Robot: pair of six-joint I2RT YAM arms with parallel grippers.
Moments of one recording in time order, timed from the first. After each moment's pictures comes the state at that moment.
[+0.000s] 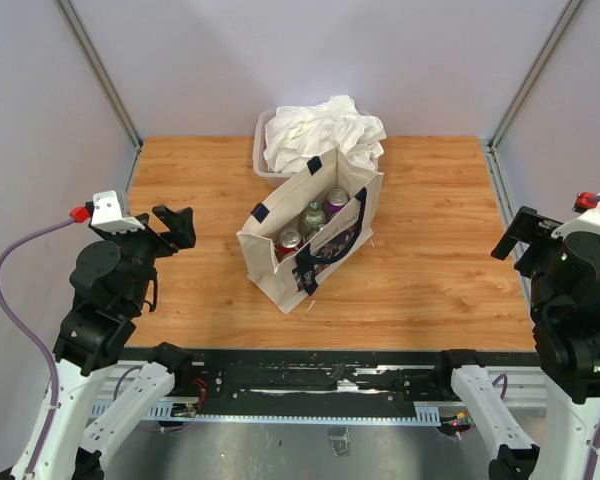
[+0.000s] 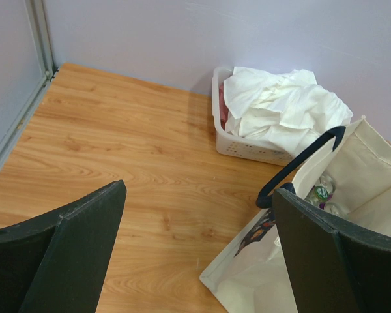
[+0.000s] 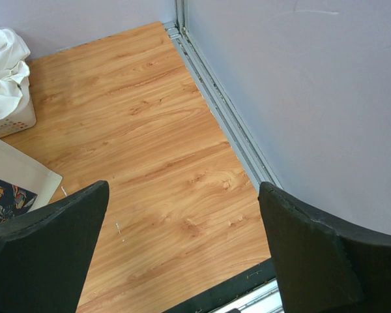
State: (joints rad) left arm -0.39 0.53 0.99 -0.49 -0.41 -0.29; right arm 0.04 0.68 1.48 -1.08 0.45 0.13
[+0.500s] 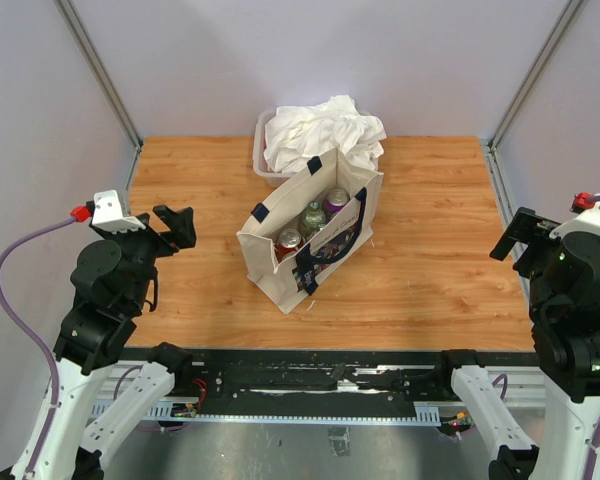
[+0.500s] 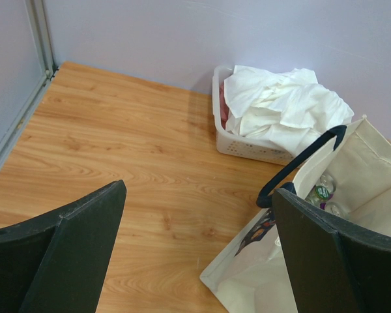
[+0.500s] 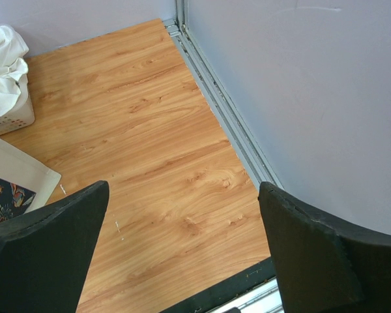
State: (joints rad) left arm -0.39 0.54 0.99 -0.49 -0.41 -0.29; right arm 0.04 0.68 1.46 -1.08 0.44 0.13
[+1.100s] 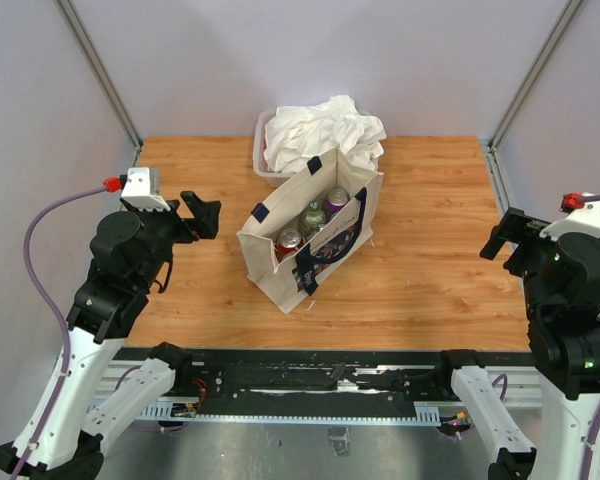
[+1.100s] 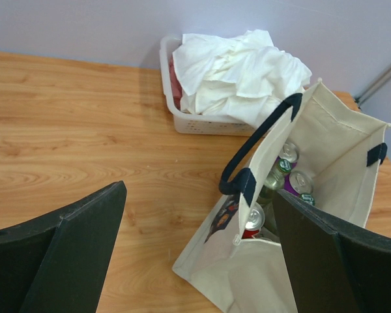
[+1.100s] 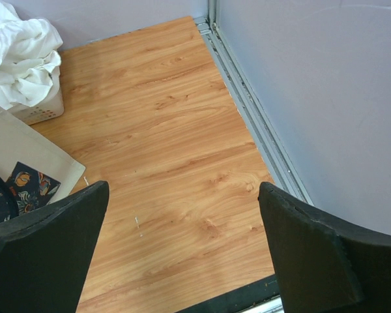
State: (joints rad) left arm -0.39 0.69 1.05 -0.45 -0.18 -0.30; right arm 0.04 0.67 1.40 -1.03 0.33 0.14
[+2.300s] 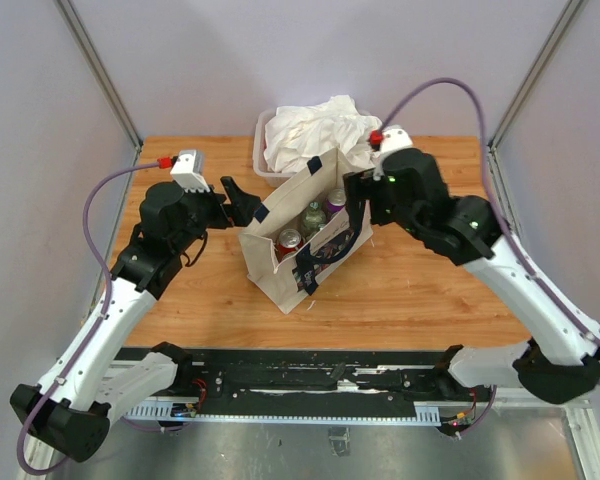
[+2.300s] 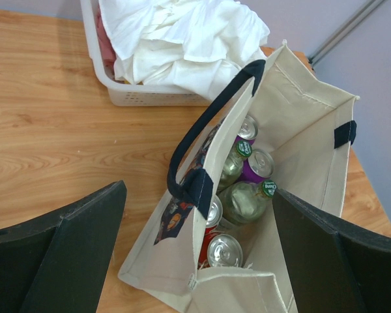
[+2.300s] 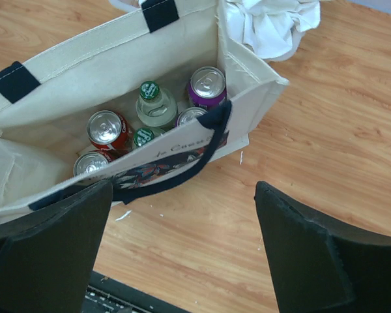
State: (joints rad) left arm -0.39 0.91 0.98 -0.26 0.03 -0.42; right arm 0.78 1.19 1.61 -0.92 0.35 0.24
